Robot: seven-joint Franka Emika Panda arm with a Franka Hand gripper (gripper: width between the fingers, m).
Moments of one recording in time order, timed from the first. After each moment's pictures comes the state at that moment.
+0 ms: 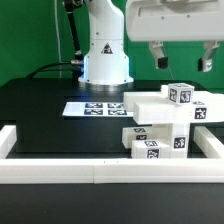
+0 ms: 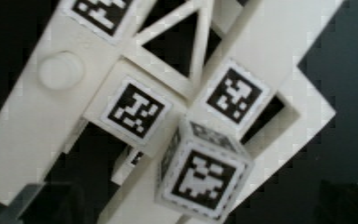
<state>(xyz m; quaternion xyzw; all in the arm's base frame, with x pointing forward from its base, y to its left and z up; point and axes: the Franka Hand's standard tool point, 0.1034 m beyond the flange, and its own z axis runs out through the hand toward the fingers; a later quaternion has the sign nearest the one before) 0.562 0.093 0.159 -0.94 0.33 0.00 0.05</state>
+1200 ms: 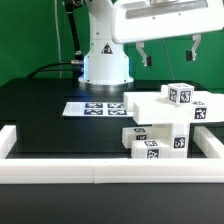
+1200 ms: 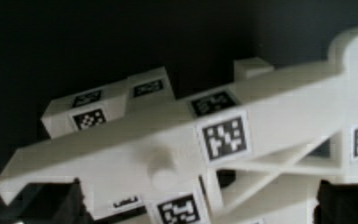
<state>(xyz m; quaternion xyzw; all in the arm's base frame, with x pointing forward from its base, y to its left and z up) 0.491 0.087 0.148 -0.99 0.04 -0.06 0.07</state>
